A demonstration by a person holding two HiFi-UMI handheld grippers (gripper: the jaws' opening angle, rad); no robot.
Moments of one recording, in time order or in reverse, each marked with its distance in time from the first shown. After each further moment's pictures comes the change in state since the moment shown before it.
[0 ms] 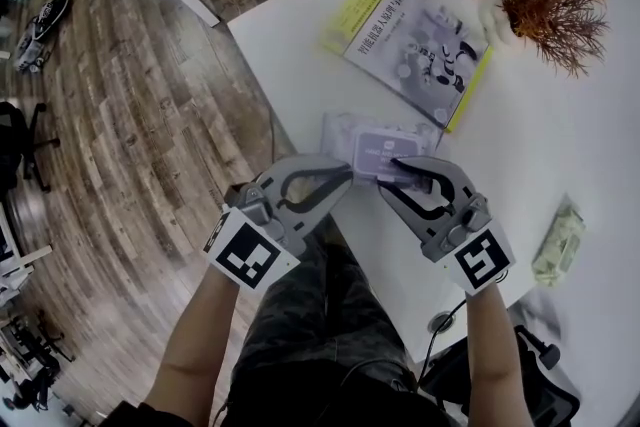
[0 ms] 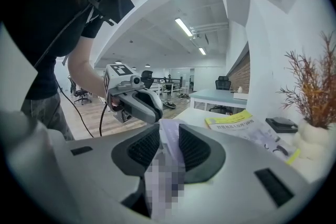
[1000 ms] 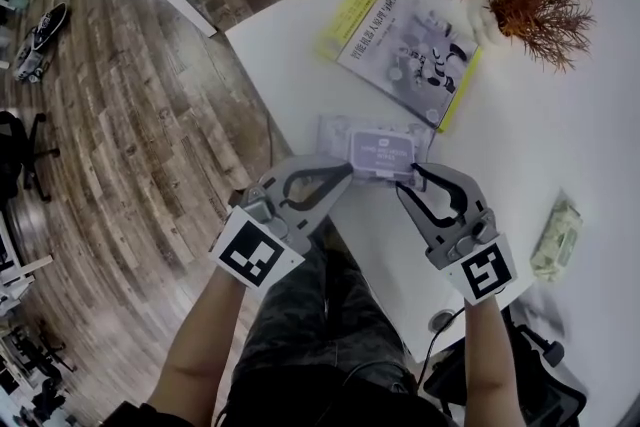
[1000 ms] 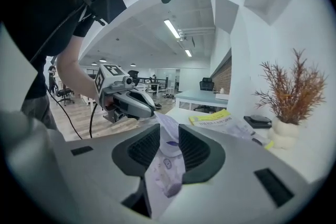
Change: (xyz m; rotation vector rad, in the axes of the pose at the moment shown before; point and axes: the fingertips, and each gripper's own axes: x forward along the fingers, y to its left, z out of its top) left arm 0.002 0.002 0.012 -0.011 -0.011 0.016; right arm -0.032 -0.010 0.002 0.029 -0.008 -0.178
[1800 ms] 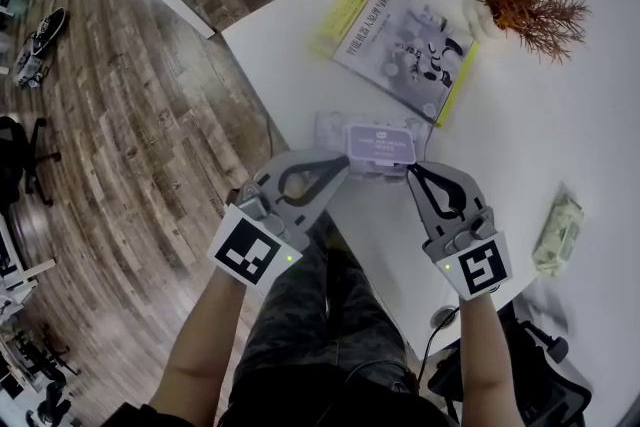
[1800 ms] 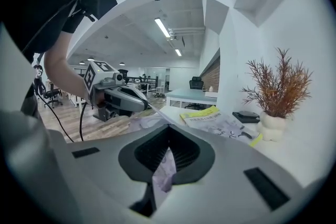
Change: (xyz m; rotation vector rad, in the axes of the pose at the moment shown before) left arm -0.001 0.004 0.007 -0.001 -0.020 0.029; right arm -0.005 -0.012 -0.005 0.032 -0.005 -0.115
